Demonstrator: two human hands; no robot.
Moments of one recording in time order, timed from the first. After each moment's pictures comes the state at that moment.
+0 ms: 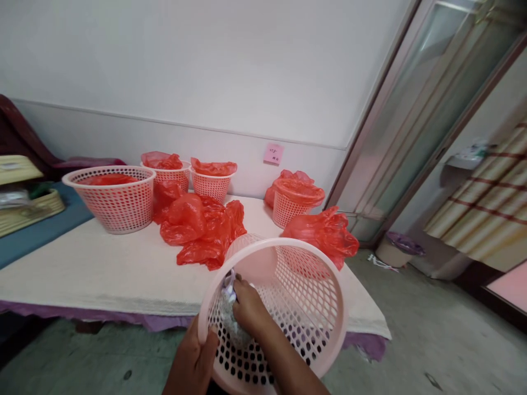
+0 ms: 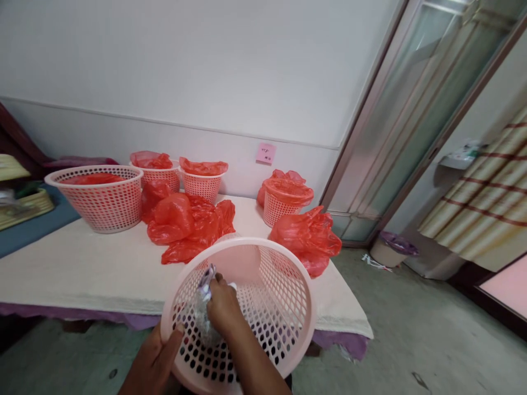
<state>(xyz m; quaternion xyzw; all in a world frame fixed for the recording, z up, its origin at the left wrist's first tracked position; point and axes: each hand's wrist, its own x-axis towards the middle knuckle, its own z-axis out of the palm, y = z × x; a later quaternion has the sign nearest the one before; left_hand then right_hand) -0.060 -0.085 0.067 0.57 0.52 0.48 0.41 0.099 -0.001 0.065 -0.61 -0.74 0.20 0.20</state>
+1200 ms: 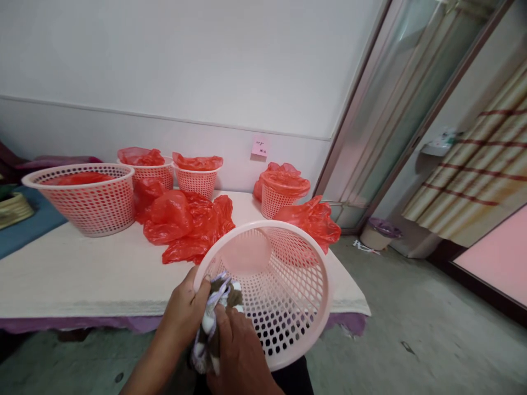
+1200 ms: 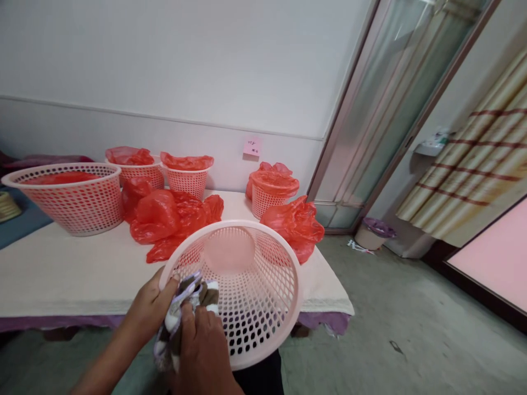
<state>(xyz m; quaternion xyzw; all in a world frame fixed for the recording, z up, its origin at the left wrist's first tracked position) -0.042 -0.027 0.129 0.65 0.52 0.43 0.36 0.086 -0.107 0.048 -0.53 -0.78 -0.04 0.34</state>
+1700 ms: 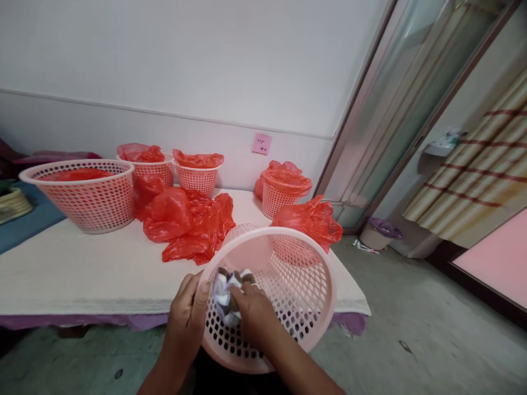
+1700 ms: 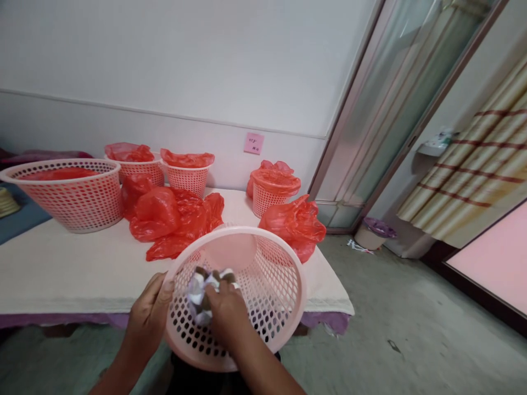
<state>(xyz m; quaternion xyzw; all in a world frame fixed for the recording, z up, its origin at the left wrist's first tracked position) -0.036 -0.047 0.105 0.64 0.46 0.52 0.33 0.139 -0.050 0.075 -0.60 -0.78 0.11 0.15</state>
